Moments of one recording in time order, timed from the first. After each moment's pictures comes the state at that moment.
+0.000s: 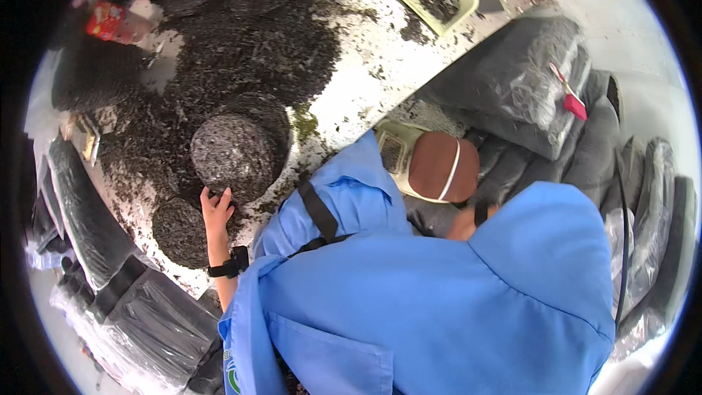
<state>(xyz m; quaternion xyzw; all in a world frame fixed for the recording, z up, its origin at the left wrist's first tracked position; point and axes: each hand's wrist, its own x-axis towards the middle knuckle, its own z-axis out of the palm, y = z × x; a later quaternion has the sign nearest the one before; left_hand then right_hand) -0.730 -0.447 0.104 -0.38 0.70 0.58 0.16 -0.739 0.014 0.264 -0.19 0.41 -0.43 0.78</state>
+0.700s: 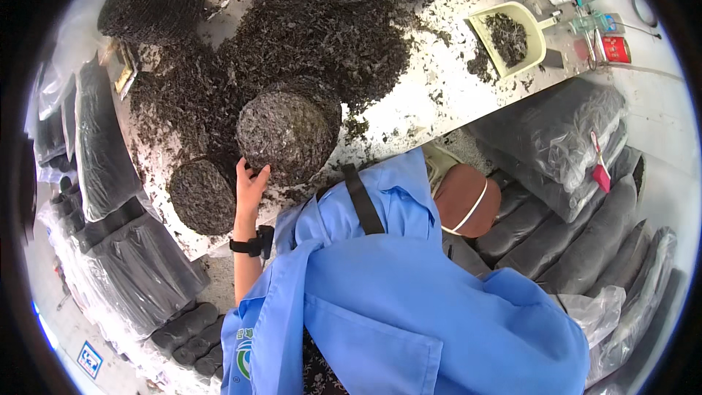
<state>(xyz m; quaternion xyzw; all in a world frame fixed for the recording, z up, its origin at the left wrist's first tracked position) -0.731 -0.436 0.092 -0.34 0.72 0.60 0.10 -0.716 0.042 0.247 -0.19 0.46 -0.40 0.77</state>
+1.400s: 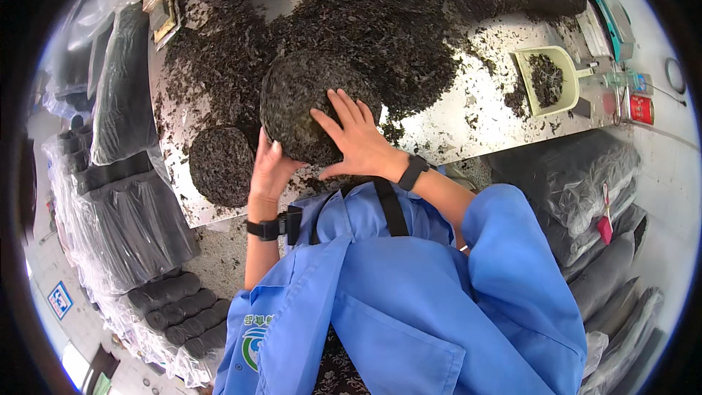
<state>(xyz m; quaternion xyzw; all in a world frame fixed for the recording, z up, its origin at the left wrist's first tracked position) -0.756 -0.418 0.177 -0.19 0.35 0.92 0.03 -0.847 -0.230 0.162 -0.45 0.84 -0.30 0.11</state>
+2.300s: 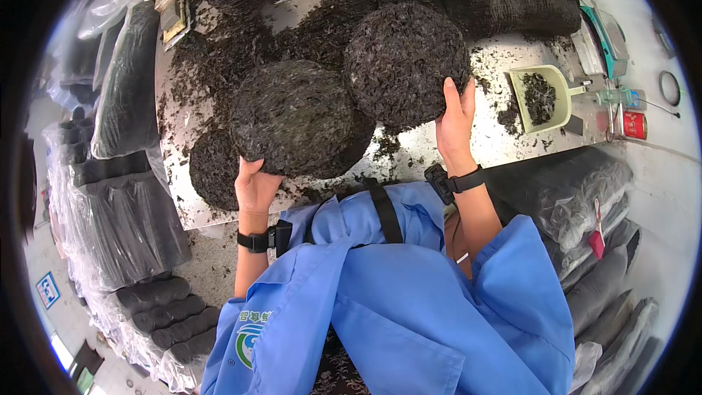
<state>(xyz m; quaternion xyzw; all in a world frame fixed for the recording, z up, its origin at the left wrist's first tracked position) -0.727 -0.434 0.183 -0.23 0.25 0.94 -0.07 -0.909 -0.149 0.206 0.06 0.57 -0.82 0.00</state>
